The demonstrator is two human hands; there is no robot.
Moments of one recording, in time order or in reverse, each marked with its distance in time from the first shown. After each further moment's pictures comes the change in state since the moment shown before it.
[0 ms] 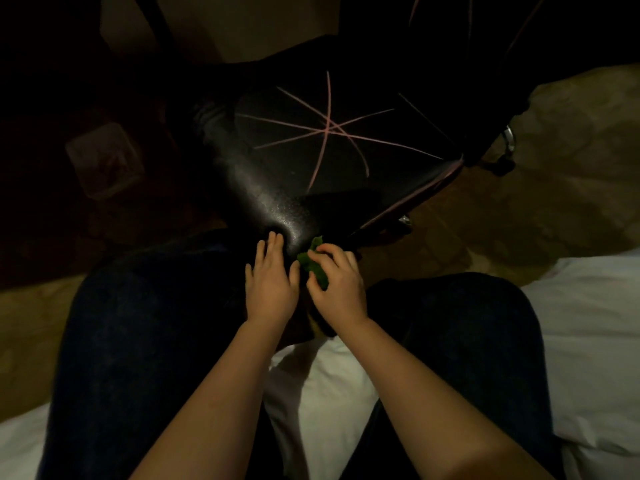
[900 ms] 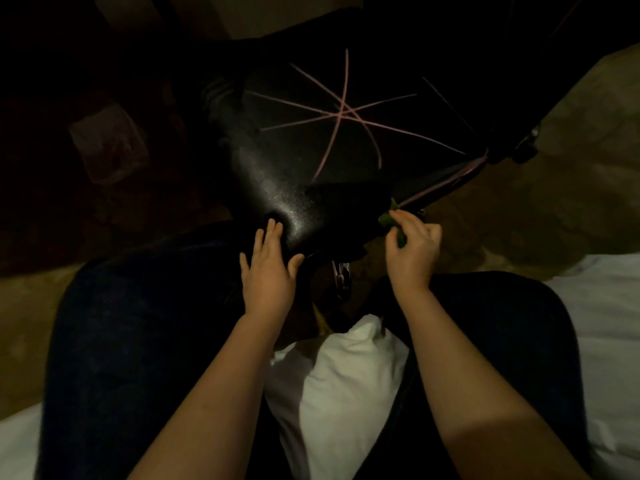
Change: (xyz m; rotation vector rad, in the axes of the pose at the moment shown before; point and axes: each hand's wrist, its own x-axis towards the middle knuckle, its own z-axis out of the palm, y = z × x) left_hand 0.011 -0.013 -0.010 -0.035 0.025 -0.029; right_hand 0.045 0.064 -0.034 -0.080 0.324 0.230
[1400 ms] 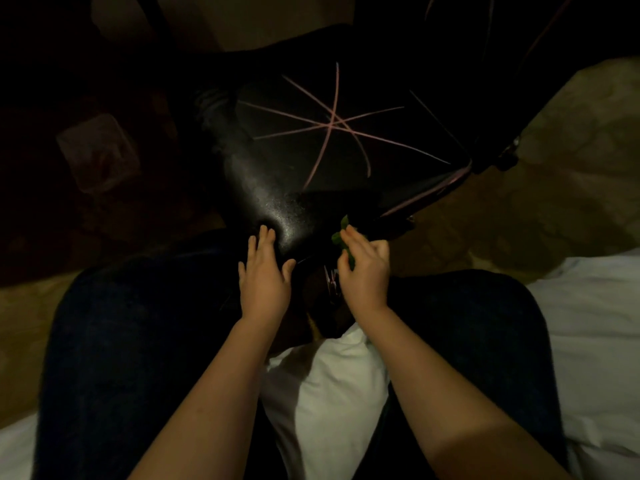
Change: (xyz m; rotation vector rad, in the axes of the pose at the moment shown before) left_hand 0.002 0.003 -0.001 -0.075 -0.019 -0.020; right_hand -0.038 -0.039 0.018 0.042 -0.159 -0.096
